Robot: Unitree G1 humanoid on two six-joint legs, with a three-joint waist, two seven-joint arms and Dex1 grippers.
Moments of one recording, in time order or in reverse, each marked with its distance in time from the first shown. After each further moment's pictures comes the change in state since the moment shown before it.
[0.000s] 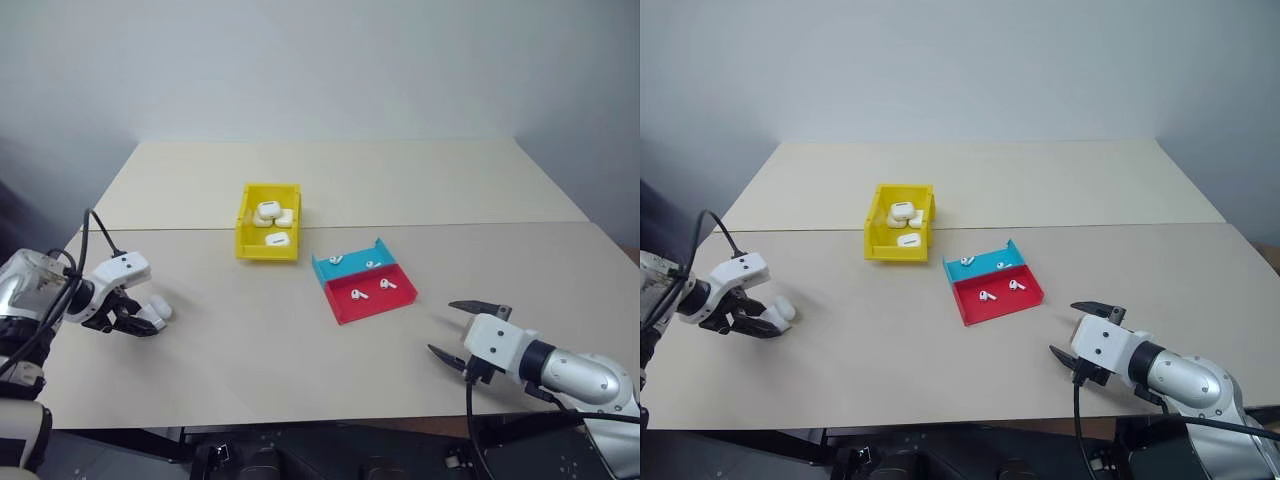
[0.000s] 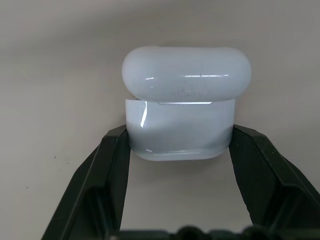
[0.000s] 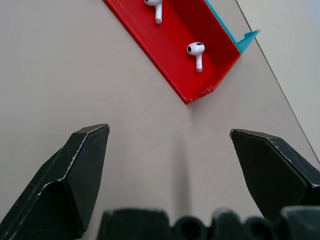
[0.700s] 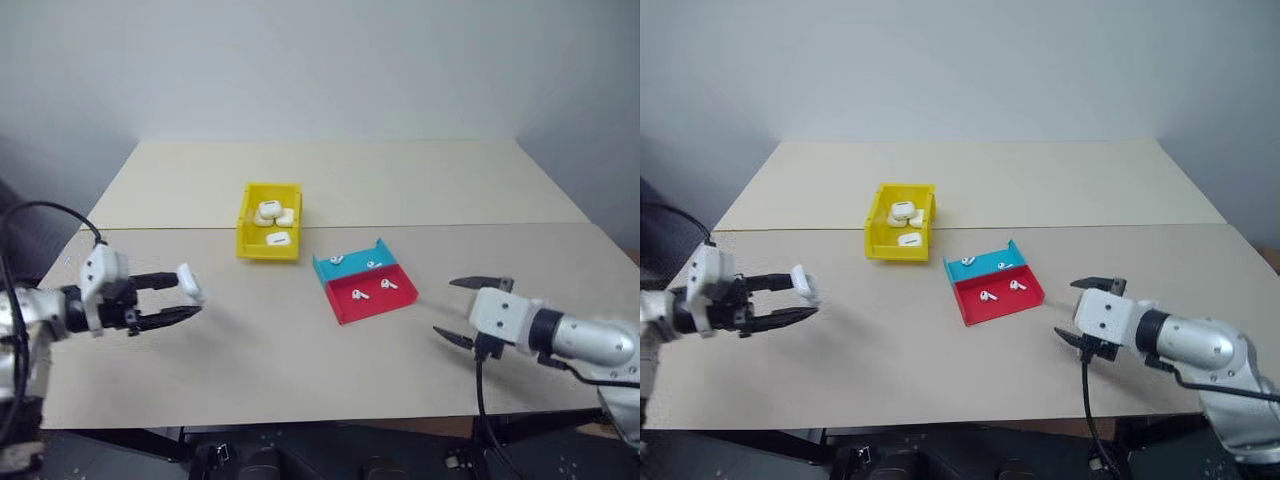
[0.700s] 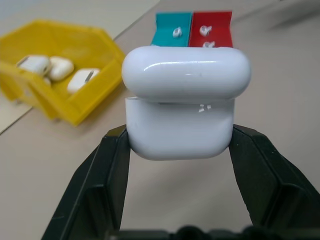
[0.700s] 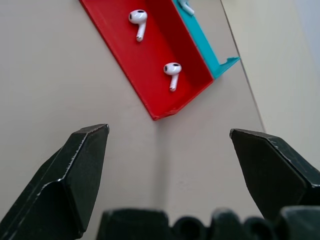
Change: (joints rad) left arm 0.462 -0.337 0.551 -0.517 -0.526 -0.418 0.125; right arm -0.277 -0.191 0.030 0.024 0.062 0.082 0.191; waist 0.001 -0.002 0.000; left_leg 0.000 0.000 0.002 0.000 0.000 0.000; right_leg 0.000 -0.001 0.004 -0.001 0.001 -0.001
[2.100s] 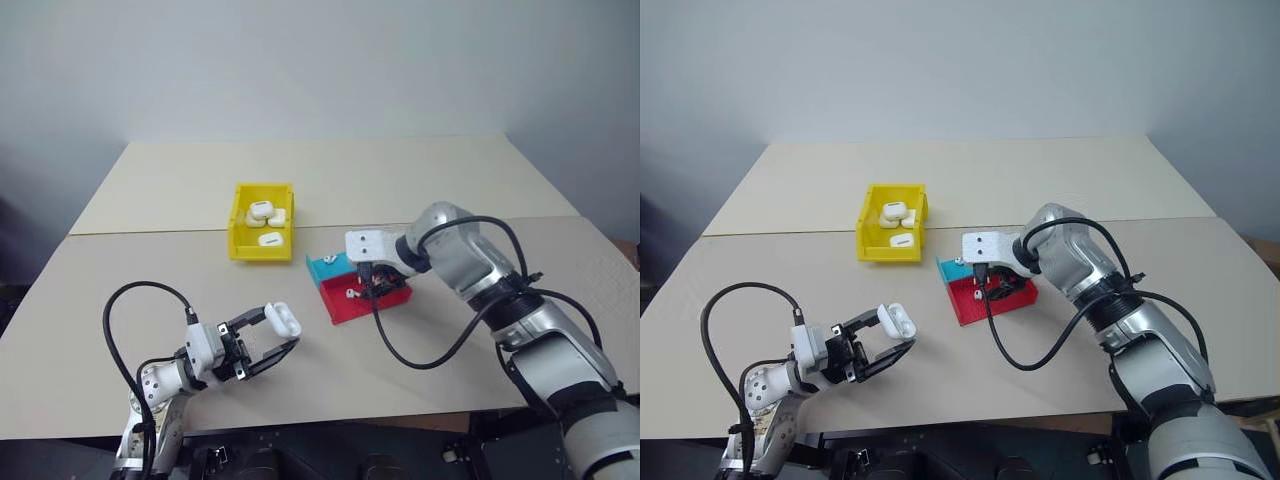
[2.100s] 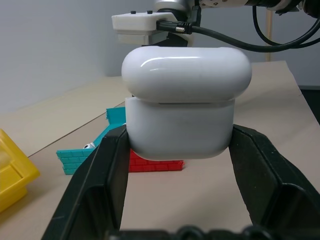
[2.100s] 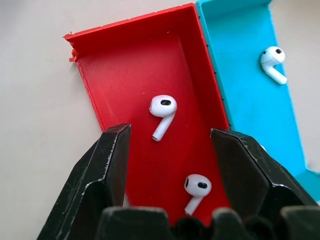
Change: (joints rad) left arm 0.207 -0.371 -0.295 -0.100 0.040 -0.459 0.232; right arm -0.909 0.460 0.683 0.735 -0.305 0.251 0.387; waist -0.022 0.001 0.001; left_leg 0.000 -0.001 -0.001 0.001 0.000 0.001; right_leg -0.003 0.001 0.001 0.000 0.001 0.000
